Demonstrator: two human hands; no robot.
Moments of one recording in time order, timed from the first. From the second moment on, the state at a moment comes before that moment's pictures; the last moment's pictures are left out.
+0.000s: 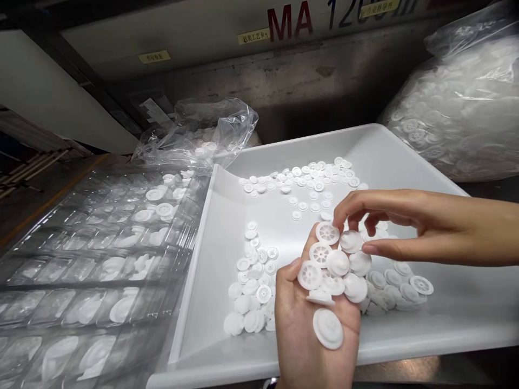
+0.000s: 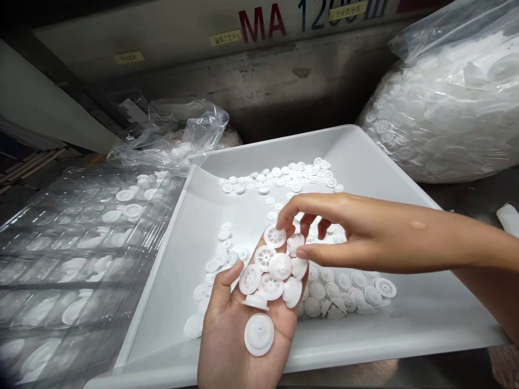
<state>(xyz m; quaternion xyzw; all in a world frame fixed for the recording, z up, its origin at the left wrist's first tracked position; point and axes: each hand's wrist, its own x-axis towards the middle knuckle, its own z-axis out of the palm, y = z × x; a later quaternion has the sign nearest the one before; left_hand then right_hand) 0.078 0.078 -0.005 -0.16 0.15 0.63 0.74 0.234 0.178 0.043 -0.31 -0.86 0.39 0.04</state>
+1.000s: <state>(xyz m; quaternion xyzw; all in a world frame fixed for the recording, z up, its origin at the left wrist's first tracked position) 0.076 0.077 -0.003 -0.21 0.18 0.63 0.73 0.229 0.183 0.030 -0.38 -0.80 0.45 0.11</state>
